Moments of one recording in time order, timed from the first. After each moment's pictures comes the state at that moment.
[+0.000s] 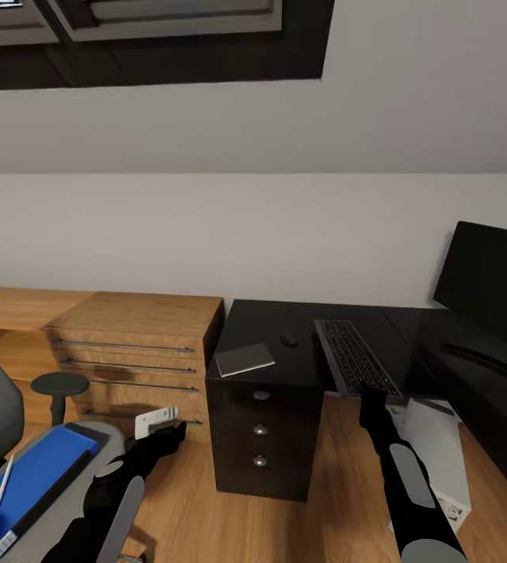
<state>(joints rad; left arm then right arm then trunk) -0.20 -0.04 -0.06 -1.47 0.30 0.55 0.26 -0.47 0.12 -0.42 -0.96 -1.22 0.15 0.14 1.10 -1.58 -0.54</state>
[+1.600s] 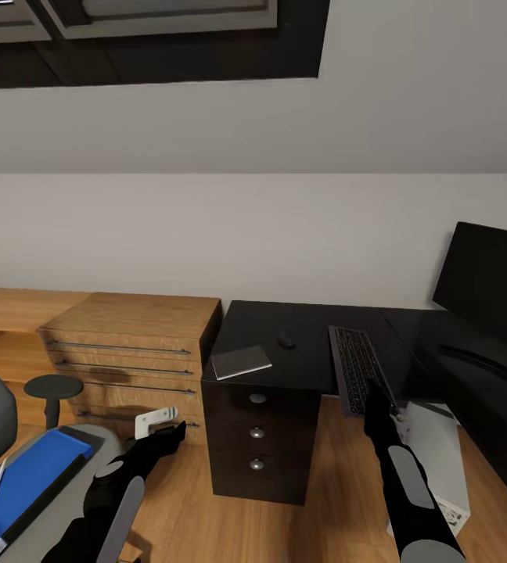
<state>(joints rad) -0.20 -0.04 -0.06 -1.47 0.30 0.55 0.26 -0.47 0.12 -0.42 -0.94 -1.22 0.04 0.06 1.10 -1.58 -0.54</state>
